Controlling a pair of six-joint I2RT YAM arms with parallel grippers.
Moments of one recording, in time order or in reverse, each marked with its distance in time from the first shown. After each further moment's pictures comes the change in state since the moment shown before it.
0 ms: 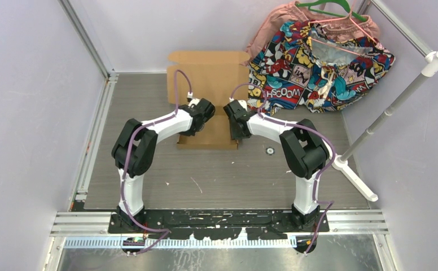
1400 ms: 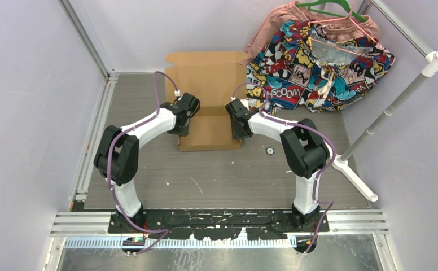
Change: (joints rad) left arm 0.089 -0.166 -0.089 0.017 0.254 0.032; right arm -0.018 0.008 0.010 -0.011 -0.002 -0.010
